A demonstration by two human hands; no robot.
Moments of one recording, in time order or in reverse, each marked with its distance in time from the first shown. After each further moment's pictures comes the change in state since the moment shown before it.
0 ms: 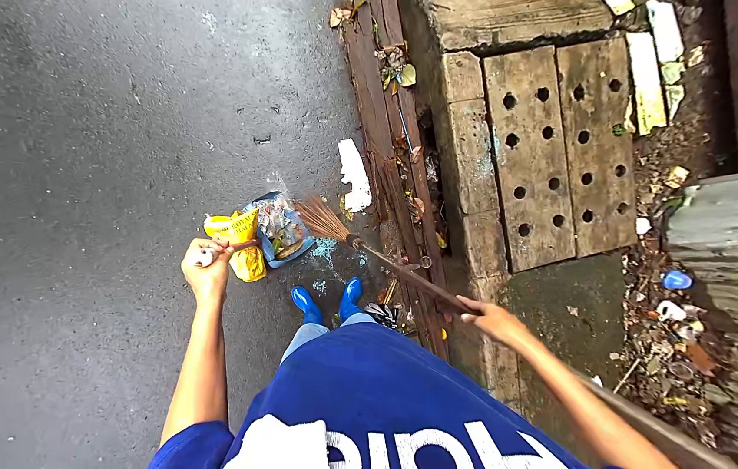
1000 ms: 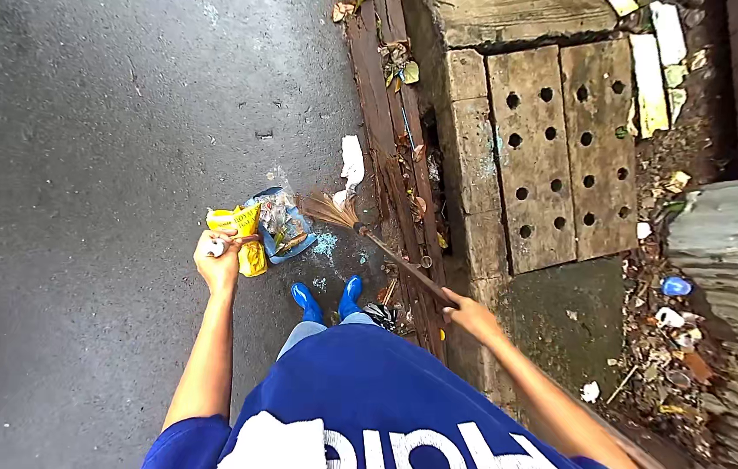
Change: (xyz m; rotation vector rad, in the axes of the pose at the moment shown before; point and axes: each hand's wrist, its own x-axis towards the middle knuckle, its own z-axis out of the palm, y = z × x) left_hand -0.004 -0.010 0.019 0.083 0.034 -0.012; right_hand 0.039 -0.014 0.029 -0.037 0.068 0.004
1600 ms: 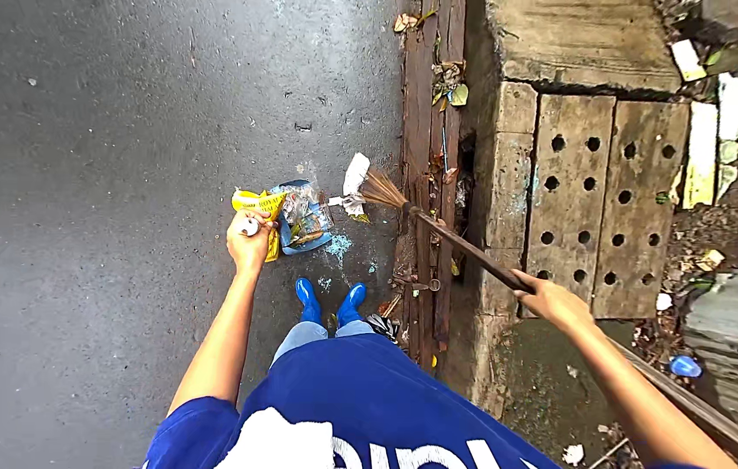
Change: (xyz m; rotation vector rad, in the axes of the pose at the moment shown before) left_hand 0.006 -0.002 0.007 0.043 0.069 -0.053; right_hand 0.028 -0.012 -0.133 -0.323 0.234 -0.069
